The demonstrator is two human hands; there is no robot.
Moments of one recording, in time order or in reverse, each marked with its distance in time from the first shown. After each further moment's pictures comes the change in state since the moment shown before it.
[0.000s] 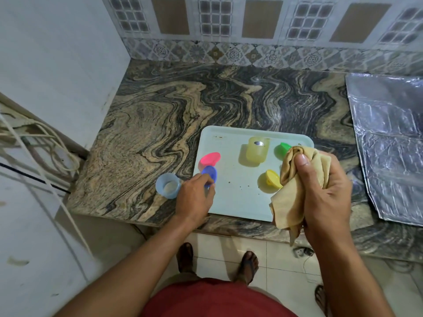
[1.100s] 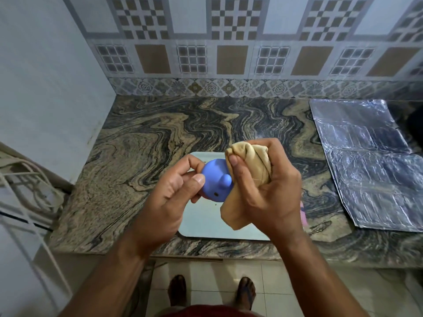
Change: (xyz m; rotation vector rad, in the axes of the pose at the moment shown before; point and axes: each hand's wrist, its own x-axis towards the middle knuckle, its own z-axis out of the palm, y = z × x) left_hand -0.006 0.123 -0.152 -0.990 -0.310 0.198; right_hand 0.001 -0.054 0.054 -0.361 -0.056 -0.490
